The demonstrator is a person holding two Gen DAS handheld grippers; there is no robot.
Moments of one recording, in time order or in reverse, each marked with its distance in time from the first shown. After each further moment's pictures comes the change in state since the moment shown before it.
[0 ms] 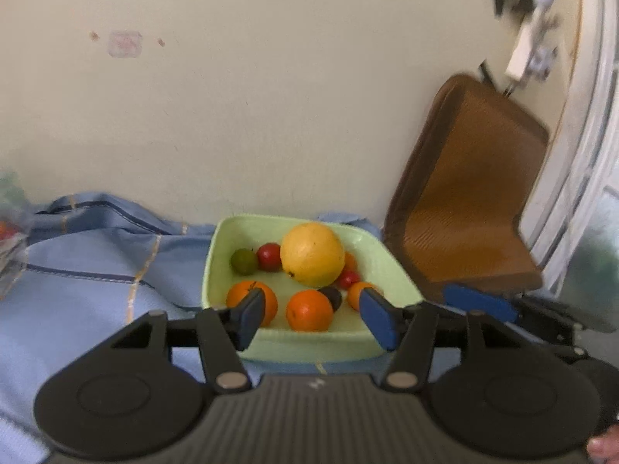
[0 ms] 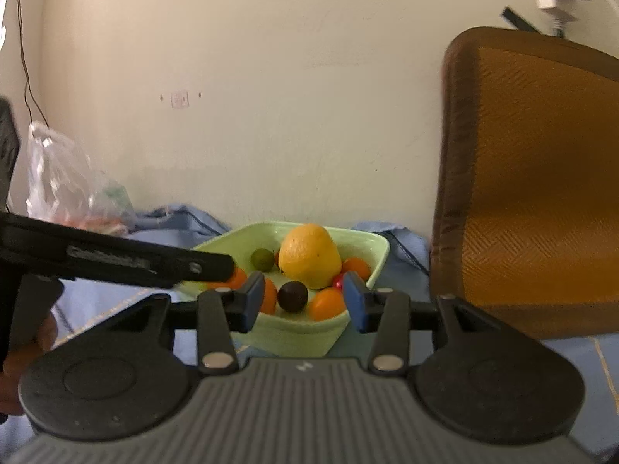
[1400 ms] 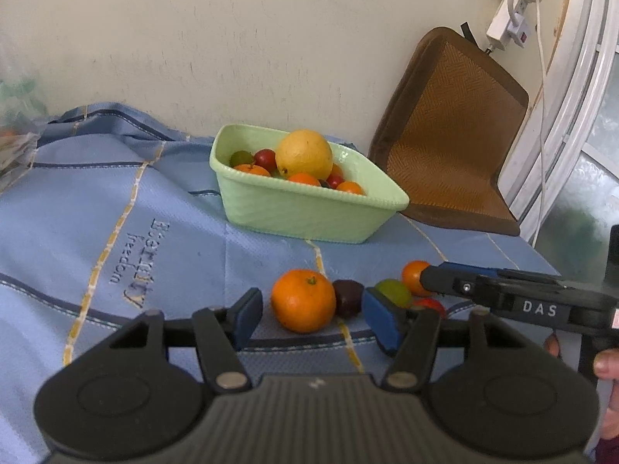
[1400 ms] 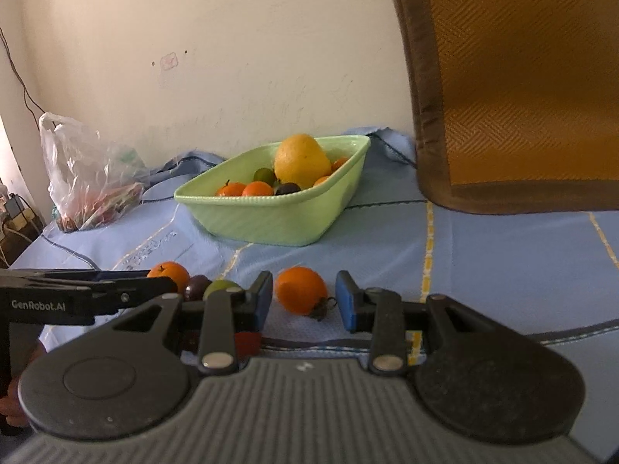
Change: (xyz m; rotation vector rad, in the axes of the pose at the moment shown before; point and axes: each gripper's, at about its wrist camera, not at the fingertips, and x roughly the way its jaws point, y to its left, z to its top) left arm -0.019 0.010 -0.076 -0.039 0.107 -0.056; right arm -0.024 -0.021 -0.042 0.143 0.181 0.073
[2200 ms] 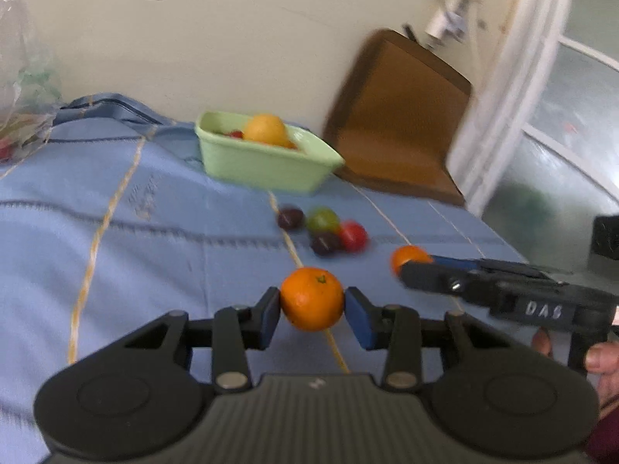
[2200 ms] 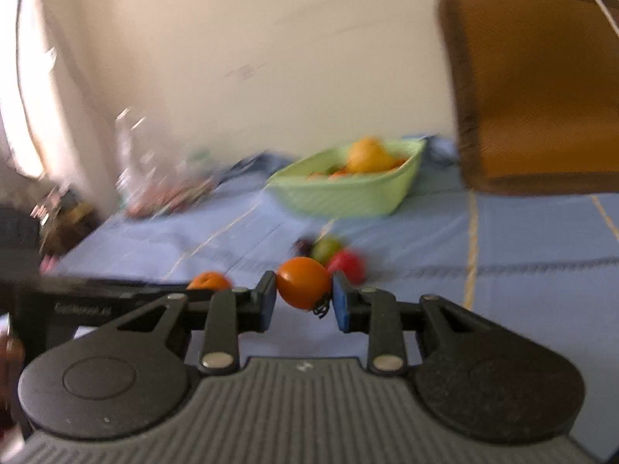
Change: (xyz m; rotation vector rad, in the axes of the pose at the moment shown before) left arm -0.086 -0.025 -0.061 0.039 0.007 -0.092; right arm -0.080 0.053 -0.042 -0.042 -0.037 0.125
